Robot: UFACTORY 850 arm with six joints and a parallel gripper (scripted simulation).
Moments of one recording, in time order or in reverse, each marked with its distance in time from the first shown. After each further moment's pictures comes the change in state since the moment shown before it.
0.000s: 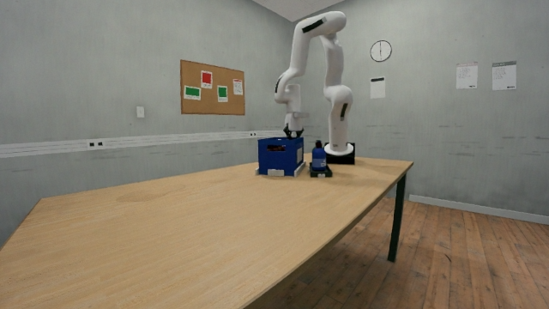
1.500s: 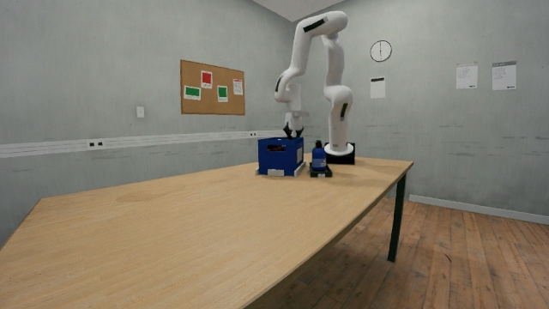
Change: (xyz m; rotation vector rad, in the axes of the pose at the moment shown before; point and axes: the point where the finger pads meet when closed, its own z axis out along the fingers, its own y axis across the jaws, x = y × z) arm 0.000 0.000 -0.005 -0.001 0.000 0.000
